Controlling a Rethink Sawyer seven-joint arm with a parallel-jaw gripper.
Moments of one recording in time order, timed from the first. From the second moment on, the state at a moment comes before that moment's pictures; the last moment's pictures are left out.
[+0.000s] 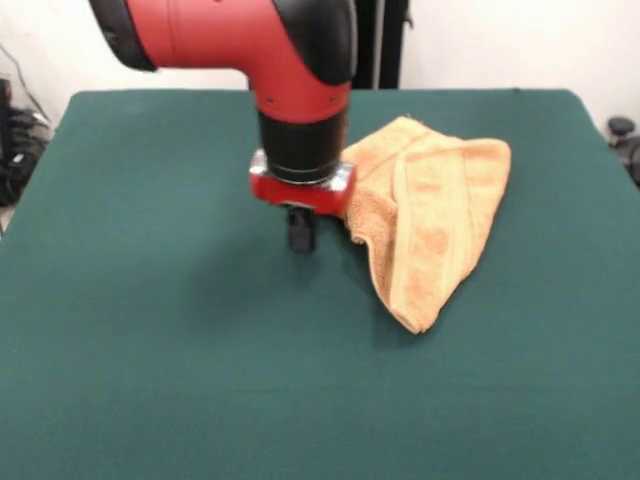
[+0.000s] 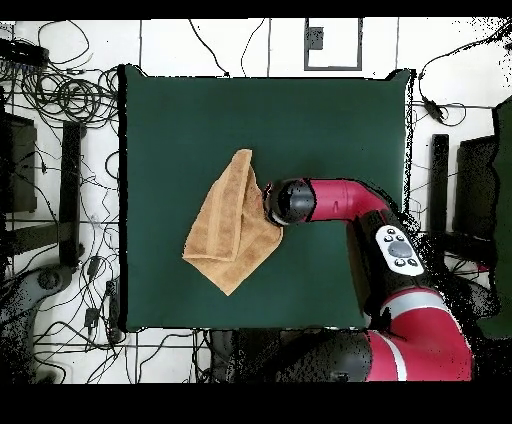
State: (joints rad) arm -0.44 -0.40 0.25 1.46 -0.47 0.57 2.12
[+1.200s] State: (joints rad) arm -0.68 -0.34 0.28 1.34 -0.09 0.72 2.12
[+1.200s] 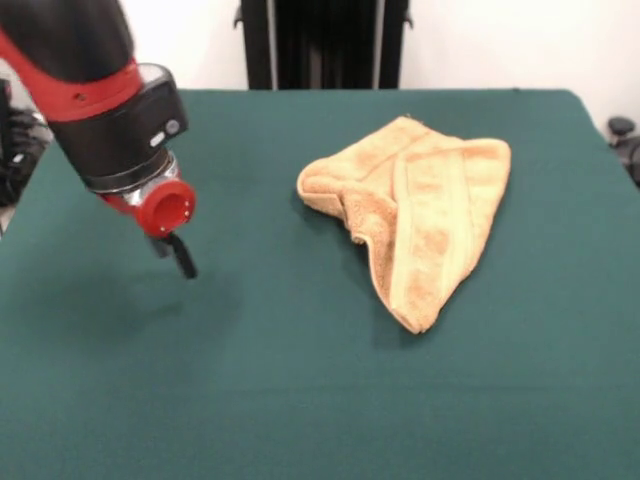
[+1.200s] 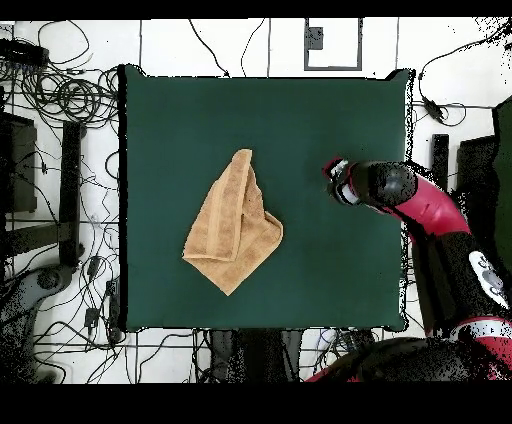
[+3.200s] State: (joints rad) arm -0.66 -0.18 0.31 1.27 0.41 1.30 2.12
